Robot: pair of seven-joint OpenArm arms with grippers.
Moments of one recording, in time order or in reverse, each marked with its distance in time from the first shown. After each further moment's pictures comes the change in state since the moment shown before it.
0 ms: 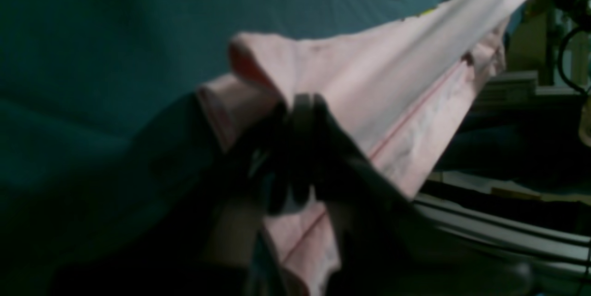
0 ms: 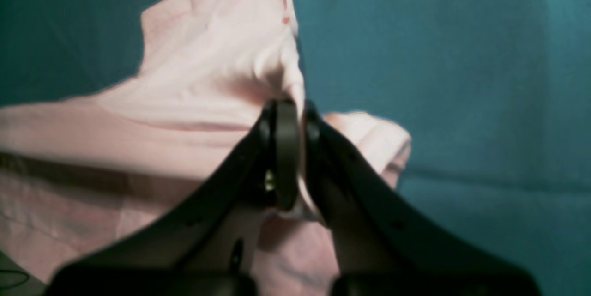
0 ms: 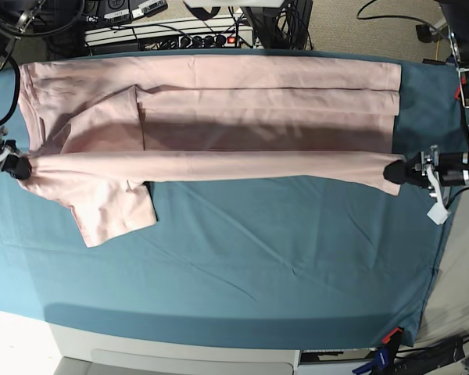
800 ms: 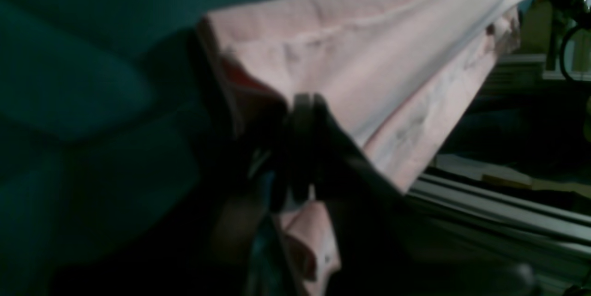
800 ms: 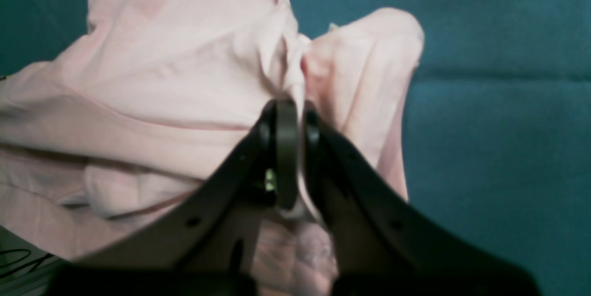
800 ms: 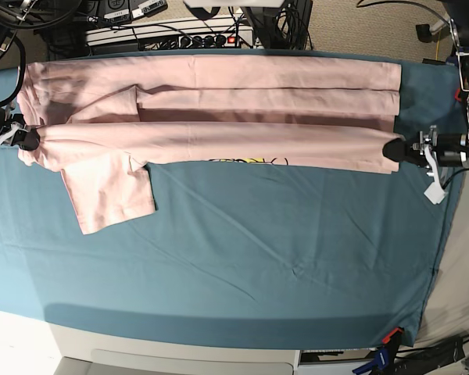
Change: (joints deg) left arm 5.2 -0.3 0.0 2.0 -0.1 0.0 0.7; right arm -6.4 -0.9 0.1 0.0 -0.2 -0.1 -1.3
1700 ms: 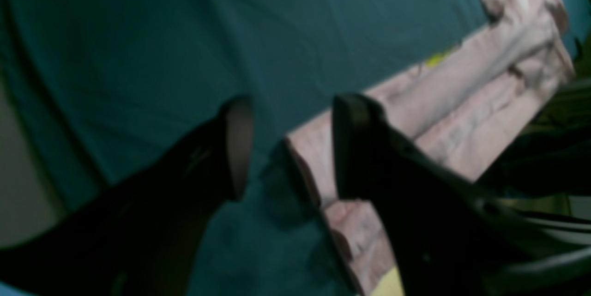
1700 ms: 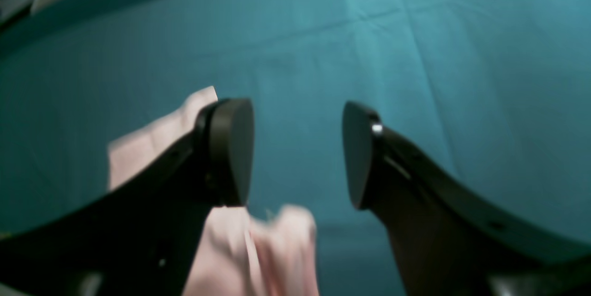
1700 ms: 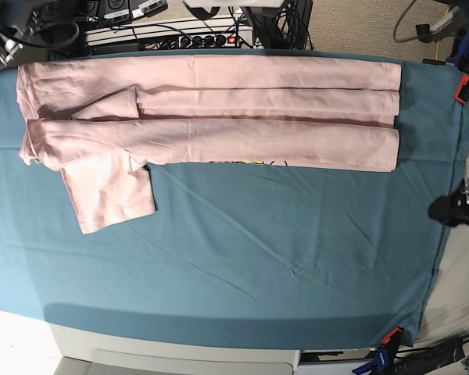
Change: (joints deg) left arm -6.7 -9.0 -8.7 12.8 0.4 0.0 -1.6; right arm 19.4 0.4 9.4 -5.2 -11.6 -0.1 7.4
